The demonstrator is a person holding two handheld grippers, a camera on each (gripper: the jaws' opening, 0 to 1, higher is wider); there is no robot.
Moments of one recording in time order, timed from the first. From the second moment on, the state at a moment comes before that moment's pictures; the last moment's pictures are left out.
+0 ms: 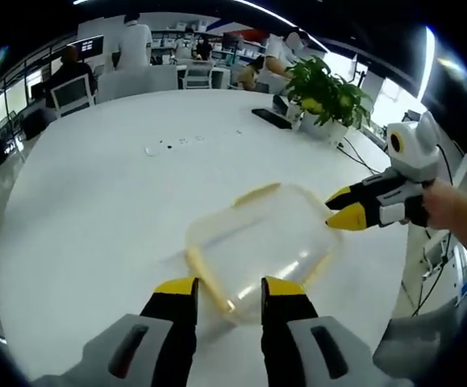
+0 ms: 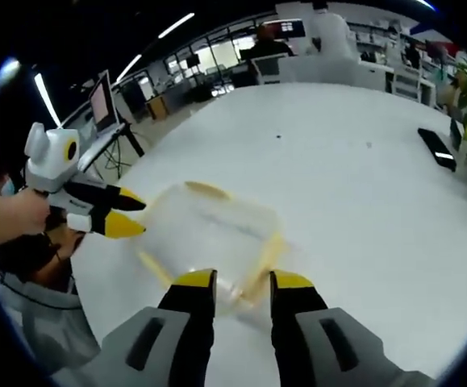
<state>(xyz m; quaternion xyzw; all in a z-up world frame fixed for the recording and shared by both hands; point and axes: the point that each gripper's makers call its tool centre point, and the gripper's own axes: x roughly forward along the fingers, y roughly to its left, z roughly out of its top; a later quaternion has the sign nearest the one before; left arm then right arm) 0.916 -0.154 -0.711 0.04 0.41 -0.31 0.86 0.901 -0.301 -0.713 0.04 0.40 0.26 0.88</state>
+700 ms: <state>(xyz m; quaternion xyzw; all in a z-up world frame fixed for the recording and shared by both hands) 0.919 -0.152 -0.715 -0.05 0.41 -0.26 0.88 0.908 -0.298 -0.716 0.13 0.40 0.21 0.89</state>
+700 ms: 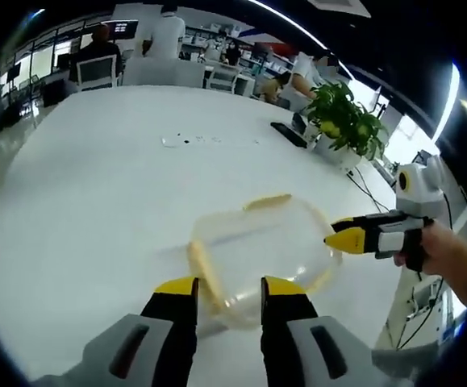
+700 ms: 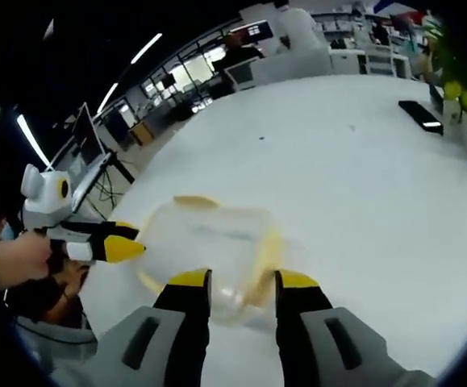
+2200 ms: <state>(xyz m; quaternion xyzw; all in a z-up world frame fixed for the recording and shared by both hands) 0.915 -0.144 -0.706 -0.05 0.38 -0.26 0.89 0.907 -0.297 -0.712 0.08 0.38 0.20 0.90</state>
